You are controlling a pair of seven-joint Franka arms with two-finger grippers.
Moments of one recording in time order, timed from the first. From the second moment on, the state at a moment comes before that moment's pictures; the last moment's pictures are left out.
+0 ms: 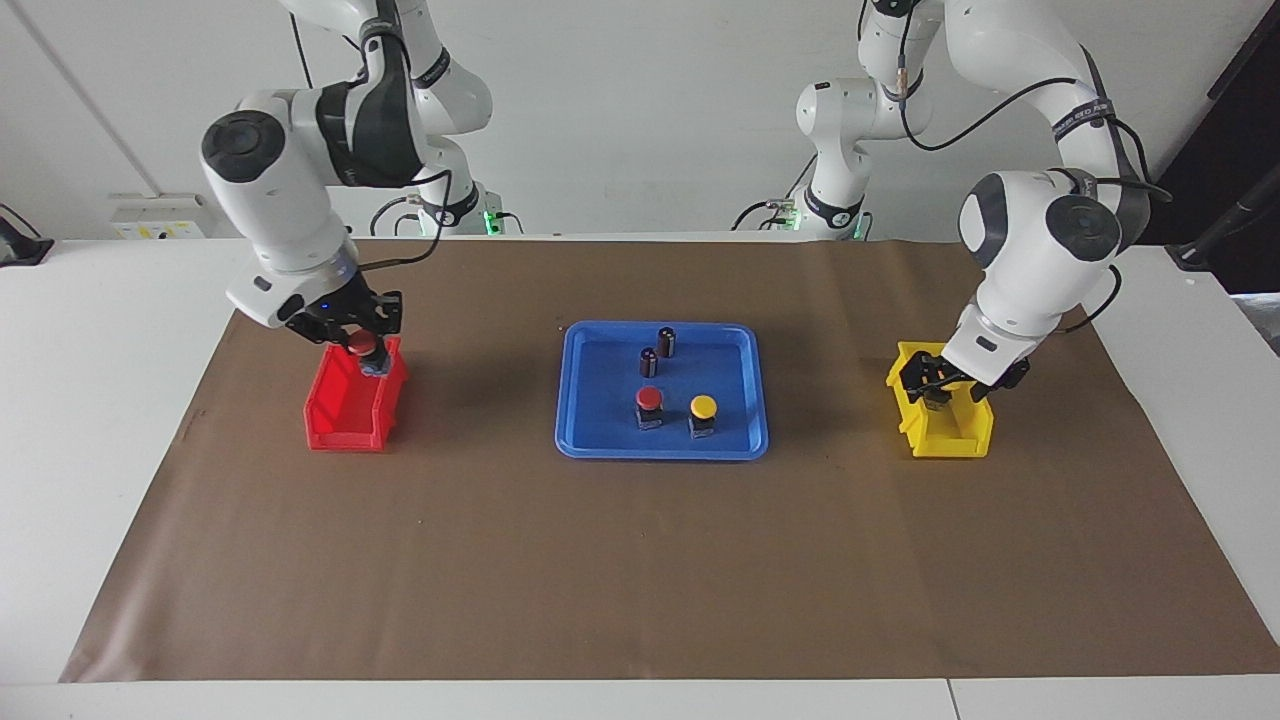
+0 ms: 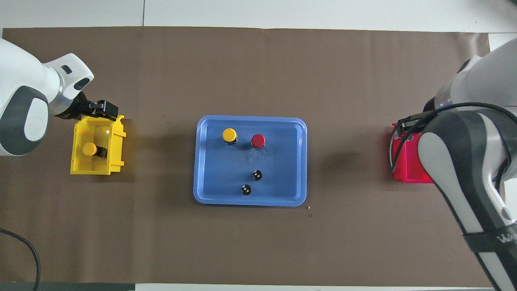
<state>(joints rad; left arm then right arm) -0.05 0.17 -0.06 -1.83 0.04 1.96 0.00 0.19 0.08 -0.01 -1.78 -0.06 1.78 0.06</state>
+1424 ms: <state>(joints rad) 0.05 0.04 -0.07 -2.19 0.04 2.23 0.04 0.52 0.26 0.00 -1.95 -0.01 2.26 0.59</state>
